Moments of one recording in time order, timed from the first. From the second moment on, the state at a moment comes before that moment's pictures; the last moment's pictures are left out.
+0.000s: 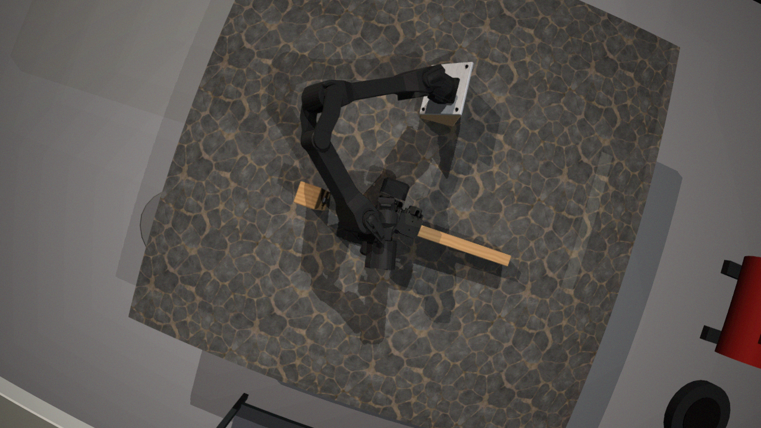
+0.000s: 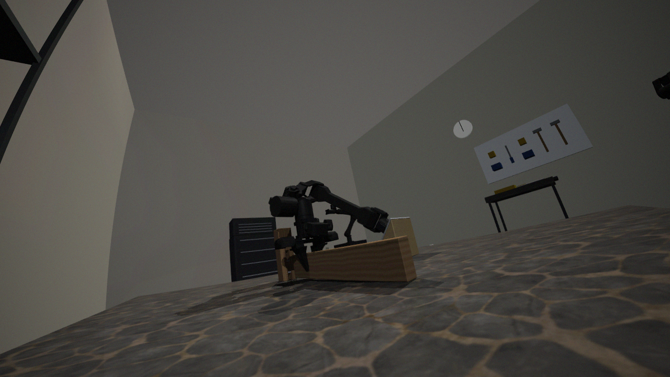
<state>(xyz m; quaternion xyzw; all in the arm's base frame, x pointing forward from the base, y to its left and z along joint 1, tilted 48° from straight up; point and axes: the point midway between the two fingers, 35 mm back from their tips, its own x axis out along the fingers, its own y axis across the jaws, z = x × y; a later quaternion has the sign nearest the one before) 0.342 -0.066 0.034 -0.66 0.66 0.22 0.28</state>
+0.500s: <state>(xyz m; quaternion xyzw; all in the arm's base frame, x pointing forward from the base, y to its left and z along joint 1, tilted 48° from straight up) 0.342 -0.065 0.036 -0.66 0.66 0.22 0.28</state>
